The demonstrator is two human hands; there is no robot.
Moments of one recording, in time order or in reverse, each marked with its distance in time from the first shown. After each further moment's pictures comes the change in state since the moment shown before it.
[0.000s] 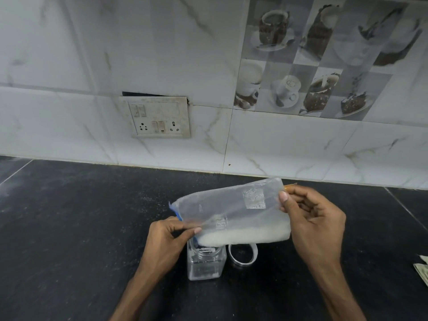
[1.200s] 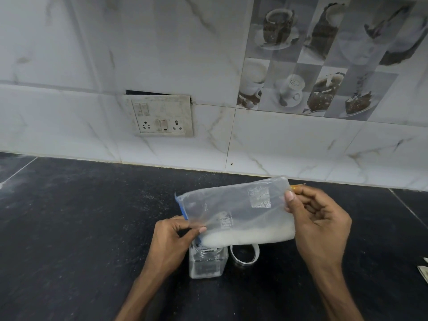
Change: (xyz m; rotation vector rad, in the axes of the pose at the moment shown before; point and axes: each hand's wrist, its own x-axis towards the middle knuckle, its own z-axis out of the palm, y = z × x) left_hand -0.002 0.004 0.005 0.009 0.012 0.011; right_hand -0.004 0.001 0.003 0.078 0.072 -0.005
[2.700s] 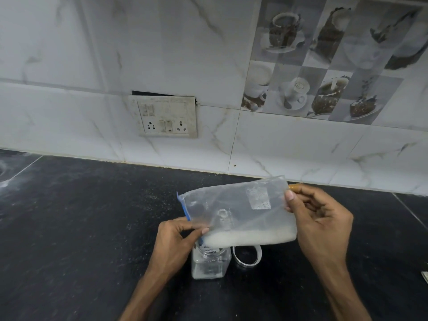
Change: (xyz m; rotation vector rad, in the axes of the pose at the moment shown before) left_hand -0.002 0.001 0.001 -0.040 0.009 0.017; right_hand 0.009 -0.004 0.002 -0.004 -0.050 0.000
